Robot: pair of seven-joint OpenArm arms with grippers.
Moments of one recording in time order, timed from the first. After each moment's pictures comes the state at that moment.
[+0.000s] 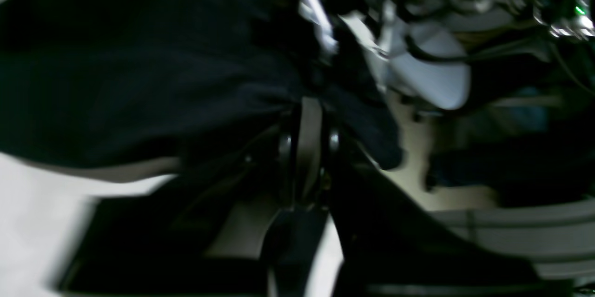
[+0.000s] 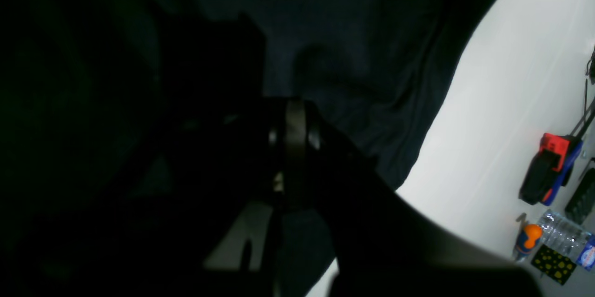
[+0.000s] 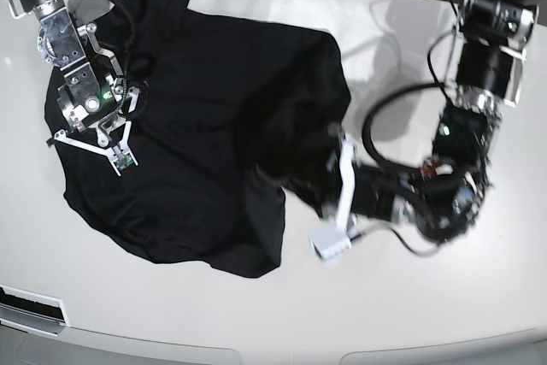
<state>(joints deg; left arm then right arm) -18.7 -17.9 19.5 85.1 -75.8 -43.9 77.9 -0.7 23.8 -18.9 84.8 -4.9 -1.6 -58.9</state>
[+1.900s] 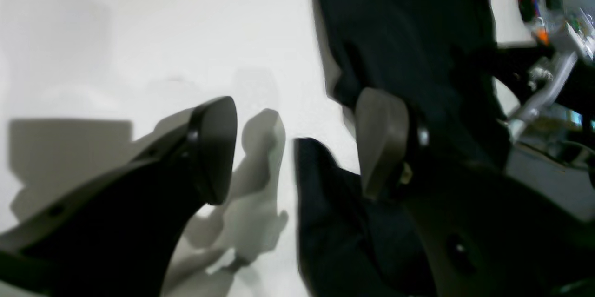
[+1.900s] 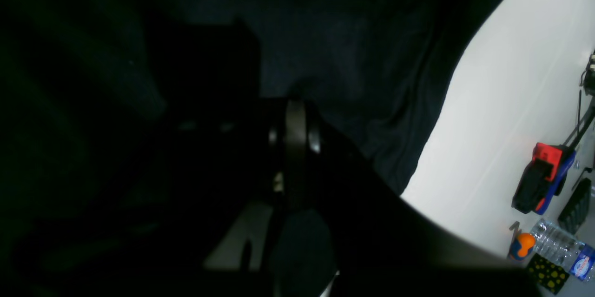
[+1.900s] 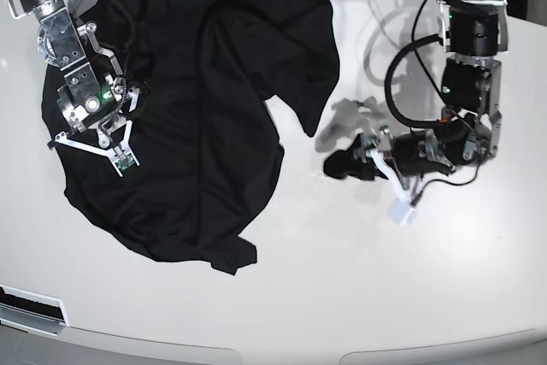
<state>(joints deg) -11.4 -12.7 -4.2 65.8 -47.4 -36.3 58.0 -0.7 23.8 -18.9 84.8 -5.5 -0.3 -57.6</state>
